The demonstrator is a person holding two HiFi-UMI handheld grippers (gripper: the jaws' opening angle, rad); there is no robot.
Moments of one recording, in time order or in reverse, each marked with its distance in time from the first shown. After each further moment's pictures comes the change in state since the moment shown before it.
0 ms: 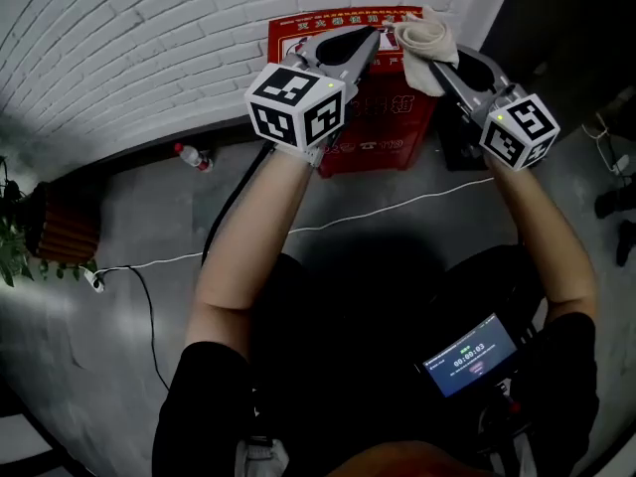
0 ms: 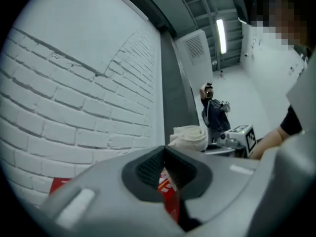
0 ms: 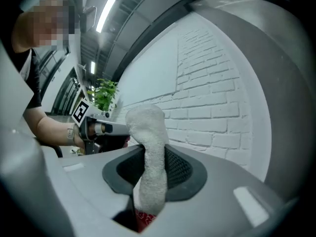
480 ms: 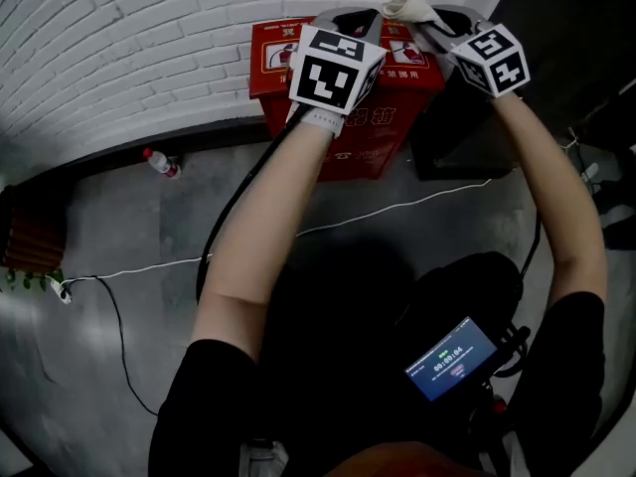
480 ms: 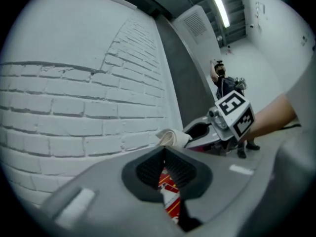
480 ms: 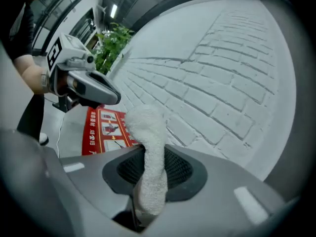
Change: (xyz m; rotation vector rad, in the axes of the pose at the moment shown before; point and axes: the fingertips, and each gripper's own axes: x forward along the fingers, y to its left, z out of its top) left arm 0.053 0.046 -0.007 0.122 0.177 0.194; right arm 0.079 -0.099 -0.020 -0.430 0.441 -0.044
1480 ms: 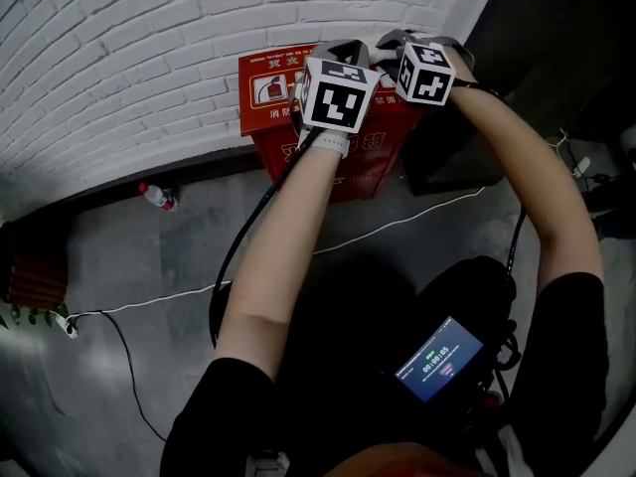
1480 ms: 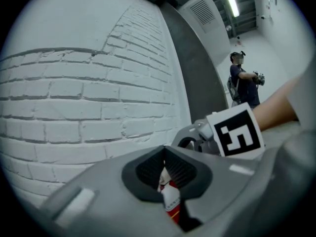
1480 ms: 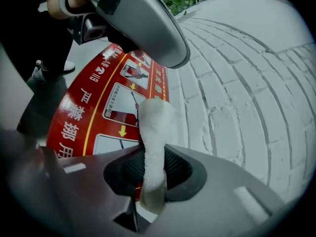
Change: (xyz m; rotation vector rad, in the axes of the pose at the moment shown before) left arm 0.044 0.017 -0.038 -0.023 0.095 0.070; right arm 0.081 0.043 -0.061 -0.665 0.395 0.209
